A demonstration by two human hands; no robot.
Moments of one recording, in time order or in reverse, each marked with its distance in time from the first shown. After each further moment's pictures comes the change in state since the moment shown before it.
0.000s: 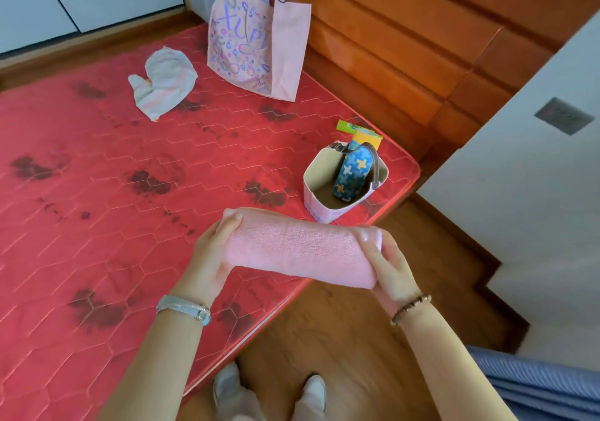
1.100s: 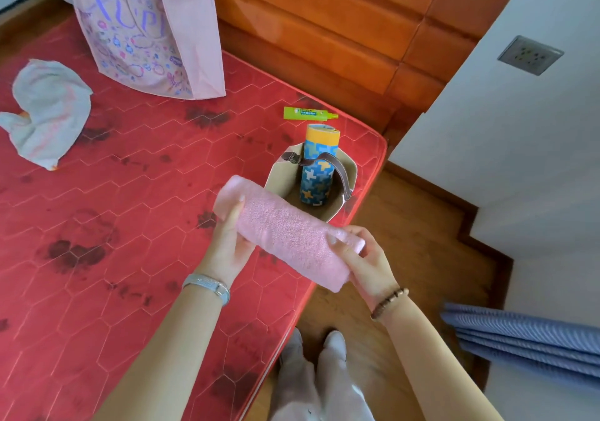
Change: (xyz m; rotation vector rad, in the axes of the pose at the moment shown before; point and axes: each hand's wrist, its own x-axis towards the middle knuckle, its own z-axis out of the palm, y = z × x) left_hand 0.180 0.026 0.129 -0.004 -0.328 -0.158; right_hand 0.137 0.008 -0.004 0.031 0.249 0.124
